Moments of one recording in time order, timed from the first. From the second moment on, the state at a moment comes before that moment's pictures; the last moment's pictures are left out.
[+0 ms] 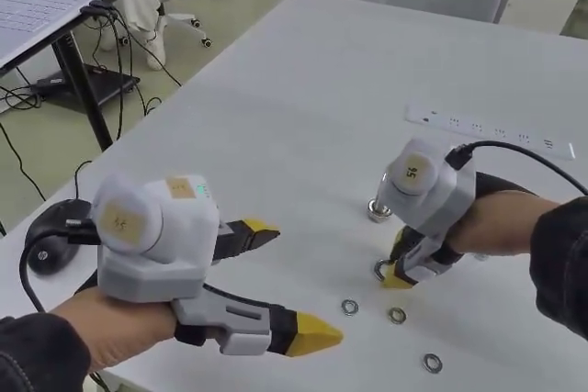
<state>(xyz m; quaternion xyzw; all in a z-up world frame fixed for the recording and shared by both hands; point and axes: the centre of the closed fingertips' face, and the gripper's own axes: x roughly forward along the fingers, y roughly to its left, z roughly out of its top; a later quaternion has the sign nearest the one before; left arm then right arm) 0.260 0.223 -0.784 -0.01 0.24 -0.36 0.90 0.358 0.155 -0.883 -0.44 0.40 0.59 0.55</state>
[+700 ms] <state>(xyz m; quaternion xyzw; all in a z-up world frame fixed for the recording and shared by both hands) 0.259 0.222 -0.783 -0.01 0.24 -0.36 0.90 0.360 0.155 -0.872 -0.44 0.40 0.59 0.55</state>
